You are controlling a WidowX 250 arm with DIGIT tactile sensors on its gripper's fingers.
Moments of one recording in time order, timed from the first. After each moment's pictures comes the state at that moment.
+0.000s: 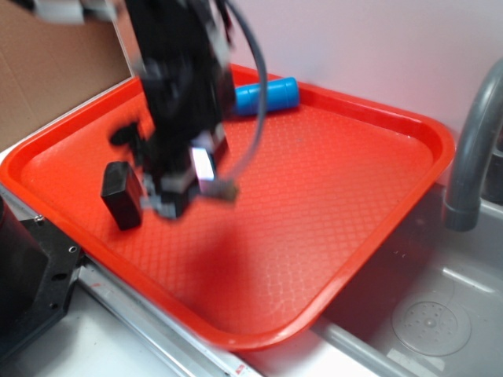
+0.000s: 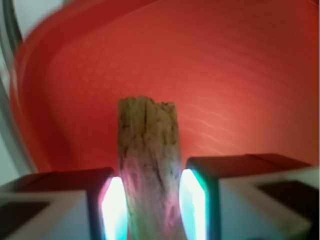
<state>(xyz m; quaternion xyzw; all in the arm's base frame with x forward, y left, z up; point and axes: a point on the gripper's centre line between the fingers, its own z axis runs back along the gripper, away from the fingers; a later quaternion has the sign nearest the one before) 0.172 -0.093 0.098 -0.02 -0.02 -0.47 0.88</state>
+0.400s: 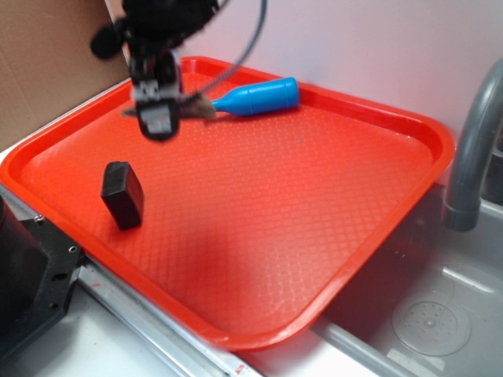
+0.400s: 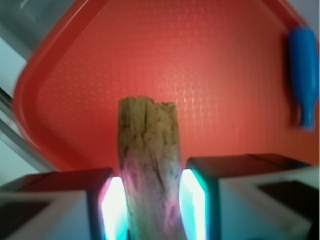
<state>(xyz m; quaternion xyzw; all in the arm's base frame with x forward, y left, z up) 0.176 -0.065 0.142 -0.01 0.04 -0.24 0.97</state>
